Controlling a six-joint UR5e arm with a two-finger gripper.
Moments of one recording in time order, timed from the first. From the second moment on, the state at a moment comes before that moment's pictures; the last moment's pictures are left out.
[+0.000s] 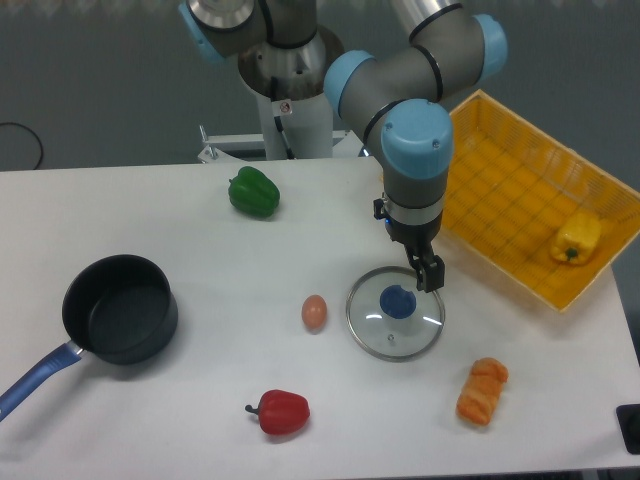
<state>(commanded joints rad) 2.58 -1.86 -1.66 -1.12 1.63 1.73</state>
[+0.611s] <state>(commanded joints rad) 2.58 -1.85 -1.69 -1.12 1.62 1.71</state>
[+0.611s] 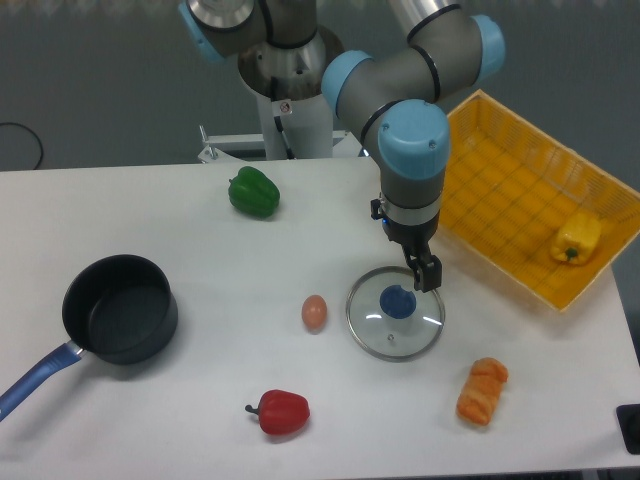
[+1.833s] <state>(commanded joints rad) 2.45 -1.89 -1.64 -1.08 1.61 1.02</state>
